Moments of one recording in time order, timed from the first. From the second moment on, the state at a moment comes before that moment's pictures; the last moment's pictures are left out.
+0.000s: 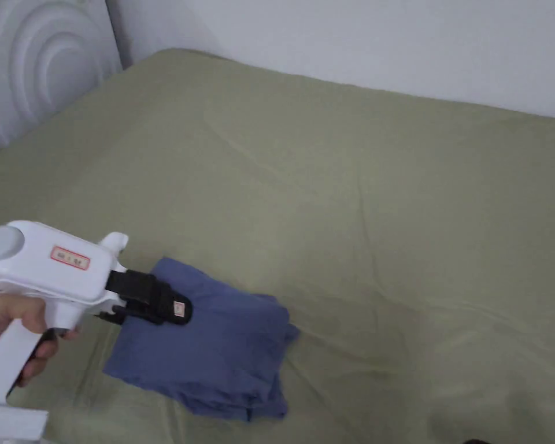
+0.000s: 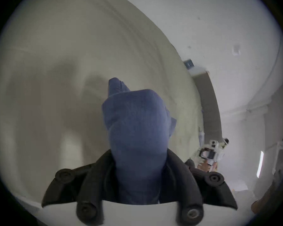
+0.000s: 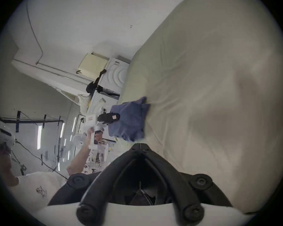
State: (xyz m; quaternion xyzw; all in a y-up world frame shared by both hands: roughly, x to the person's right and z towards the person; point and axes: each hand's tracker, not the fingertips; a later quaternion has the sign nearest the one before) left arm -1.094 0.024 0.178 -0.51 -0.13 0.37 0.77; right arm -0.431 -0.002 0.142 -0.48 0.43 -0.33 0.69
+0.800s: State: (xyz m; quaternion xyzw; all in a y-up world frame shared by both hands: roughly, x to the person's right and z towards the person) left arm -1.163 0.123 0.211 -0.45 0.04 0.23 0.86; right arm -0.417 0.041 0.147 -0.42 0.43 -0.31 0.73
